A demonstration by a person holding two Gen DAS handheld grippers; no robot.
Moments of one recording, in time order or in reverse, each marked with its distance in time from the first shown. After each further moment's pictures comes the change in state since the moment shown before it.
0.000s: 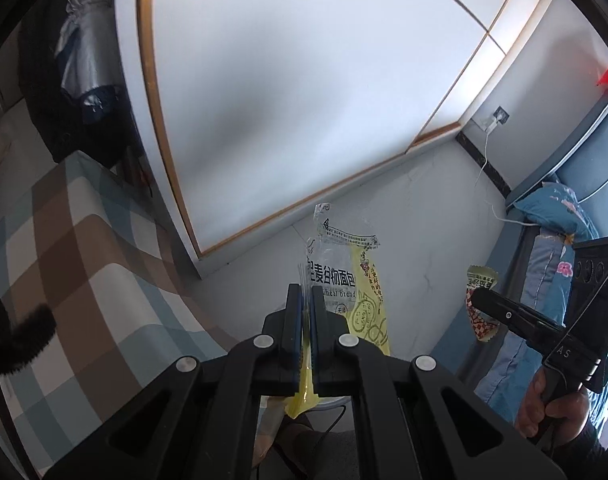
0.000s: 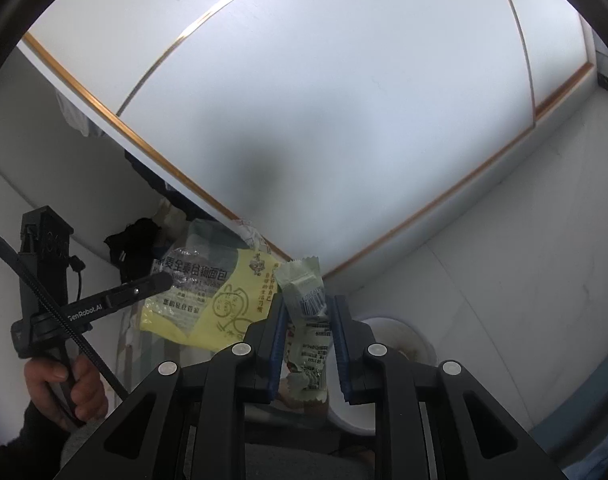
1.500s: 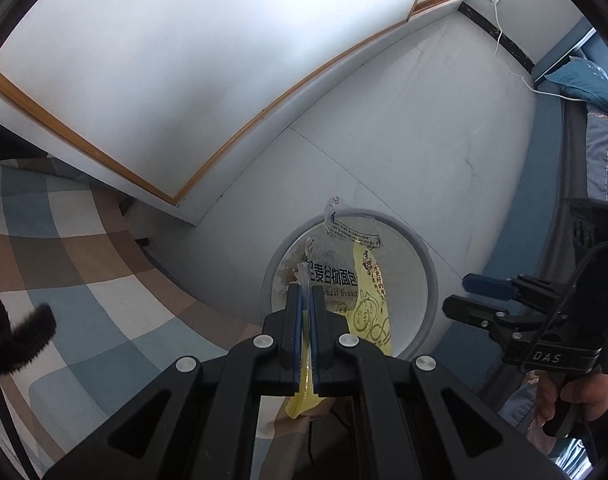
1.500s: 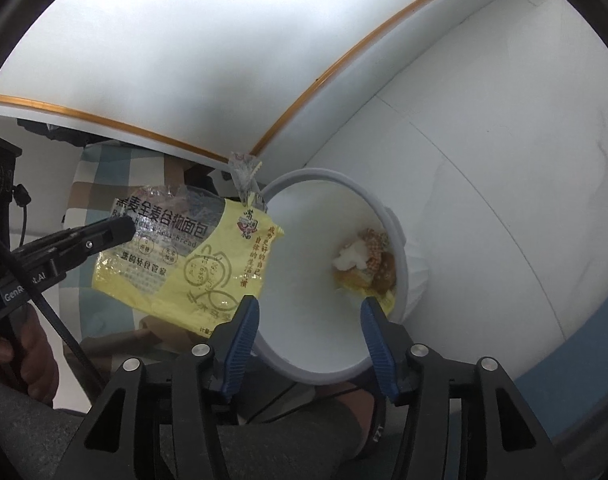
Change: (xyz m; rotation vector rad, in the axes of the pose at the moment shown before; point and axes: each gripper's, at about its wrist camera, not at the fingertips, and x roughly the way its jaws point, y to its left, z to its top) left arm 0.114 -0.045 -0.007 0.231 0.360 0.133; right arm 0.102 -0.087 -0.064 0.202 0.327 -0.086
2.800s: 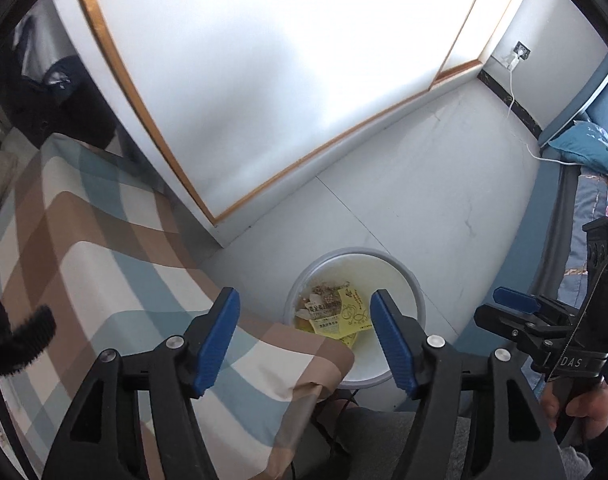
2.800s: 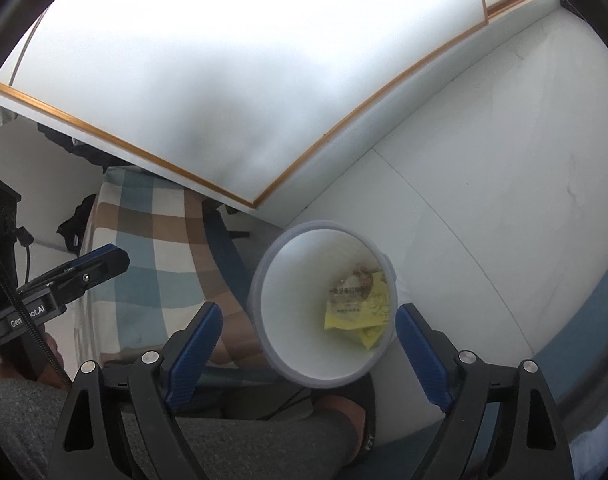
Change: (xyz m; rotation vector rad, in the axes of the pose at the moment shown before) left arm -0.071 0.033 -0.038 -0.158 -0.224 0.026; right arm -0.059 0.043 -0.002 -0.065 -0.122 -0.054
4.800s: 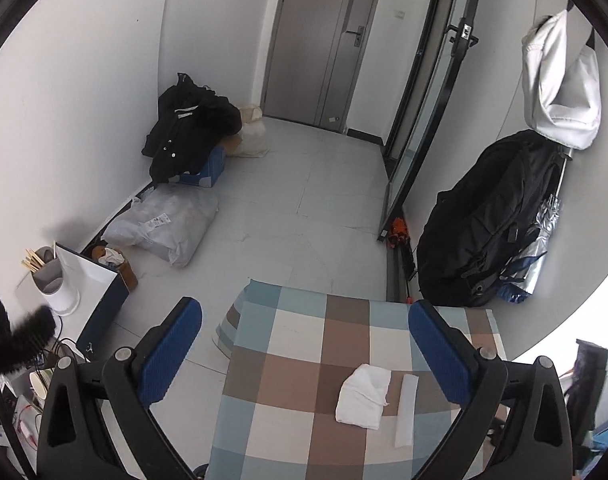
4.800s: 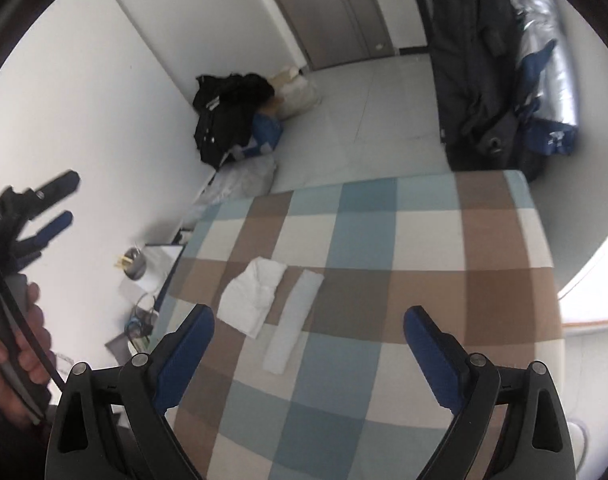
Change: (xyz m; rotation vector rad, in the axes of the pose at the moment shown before) left arm -0.189 0.384 -0.178 -0.812 -0.582 0.367; right arm 0.148 0.467 -0.046 -0.765 0.087 0.200
